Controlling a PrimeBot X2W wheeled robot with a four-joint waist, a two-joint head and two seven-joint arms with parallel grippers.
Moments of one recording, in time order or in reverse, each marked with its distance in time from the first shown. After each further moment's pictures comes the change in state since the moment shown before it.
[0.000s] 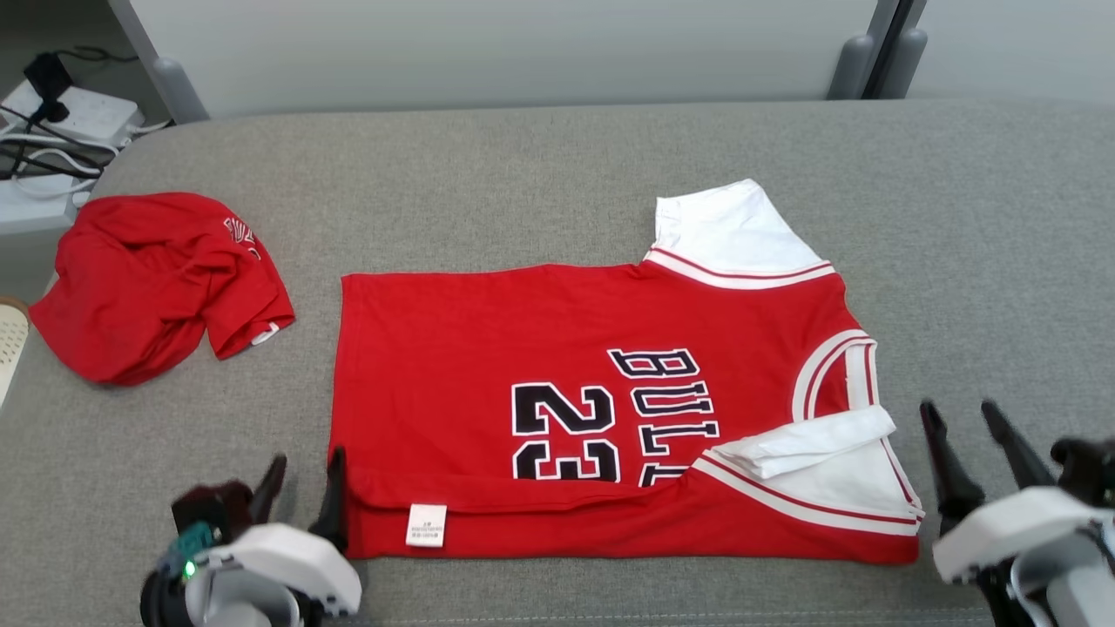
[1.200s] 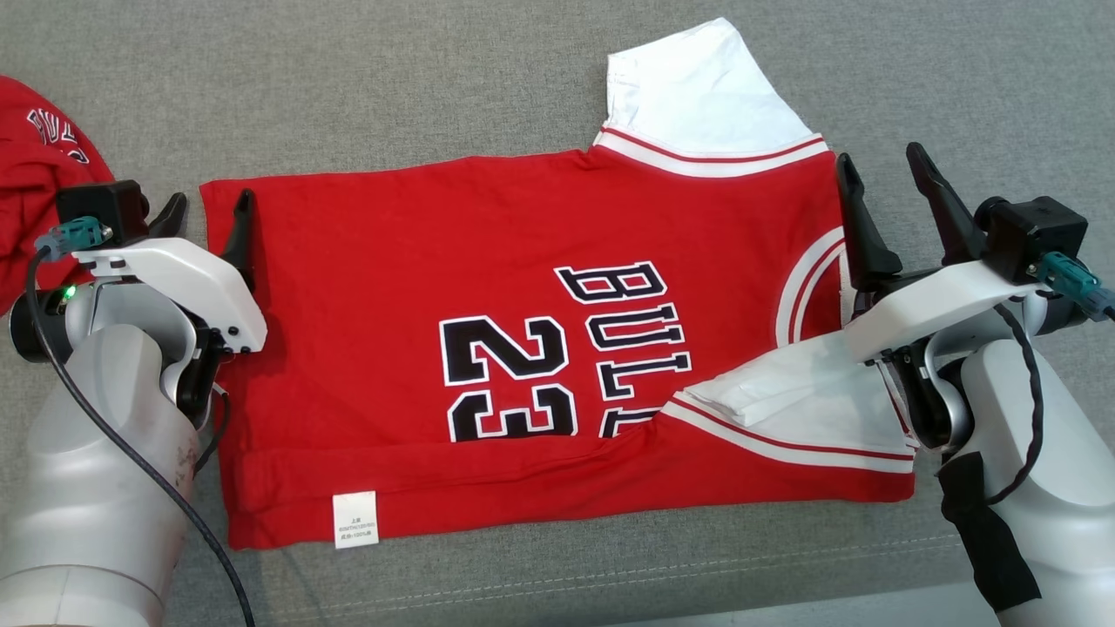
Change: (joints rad) left arm -0.619 0.167 -0.157 0.339 -0.064 -0.020 0.131; right arm -0.450 0.128 0.041 0.083 -0.176 0.000 -0.009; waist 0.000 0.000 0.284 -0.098
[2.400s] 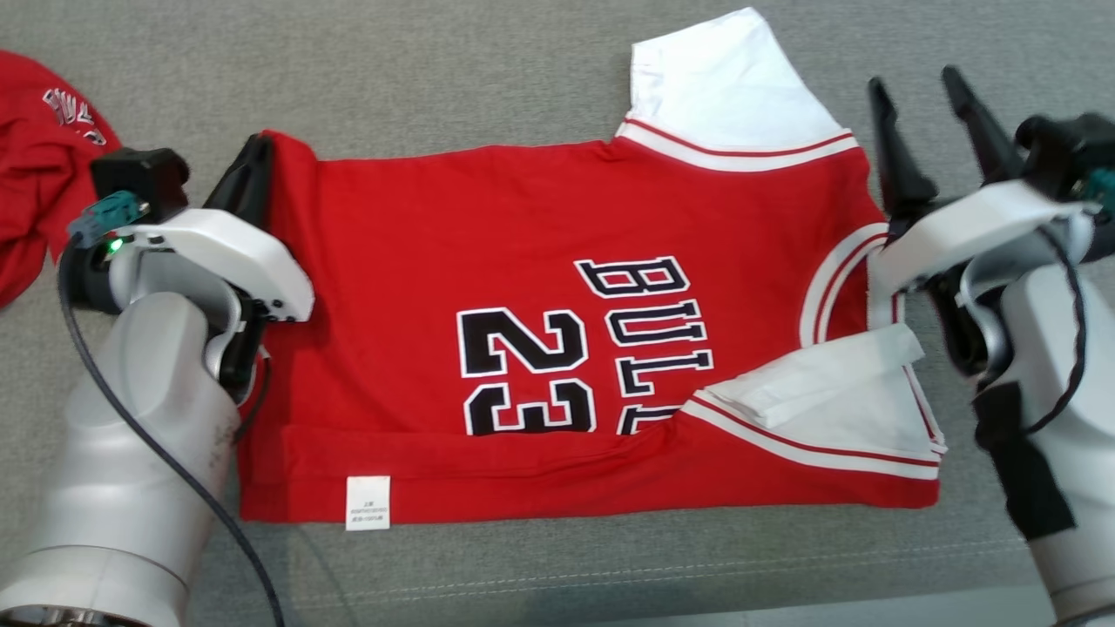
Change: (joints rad) left arm -0.033 -0.009 -0.172 -0.040 -0.148 0.000 -0.109; right arm -0.108 -0.030 0.007 0.027 0.010 0.000 0.033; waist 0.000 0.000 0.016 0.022
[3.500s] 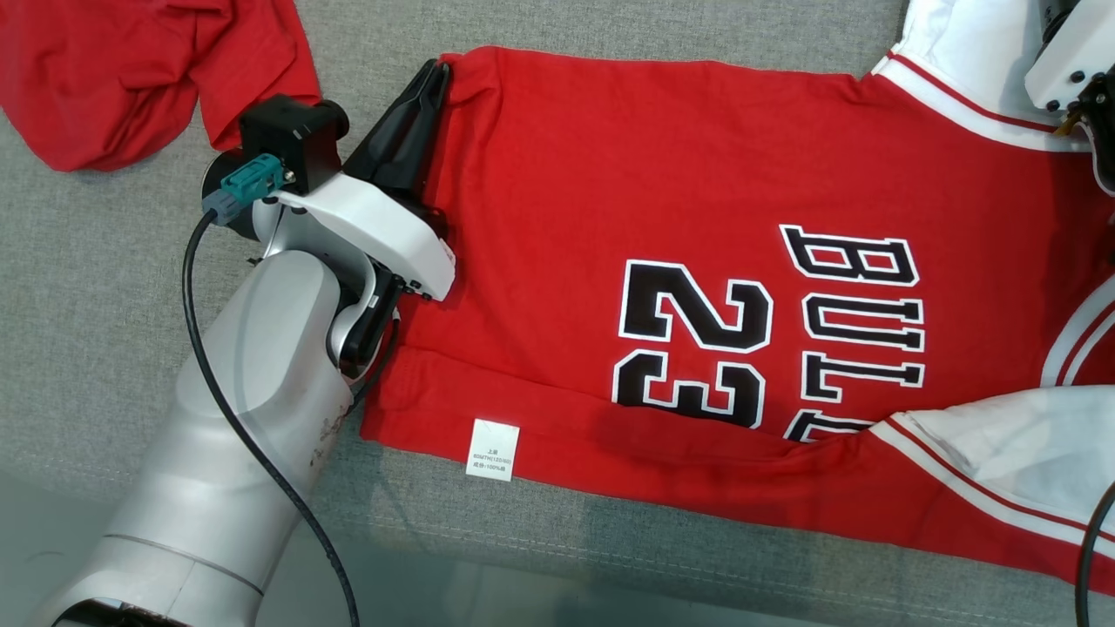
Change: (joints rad) left arm 0.016 -0.084 -0.181 -0.327 -0.048 0.000 -0.022; right arm -0.443 -0.080 -0.158 0.414 -0.062 0.000 0.297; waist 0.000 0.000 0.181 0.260
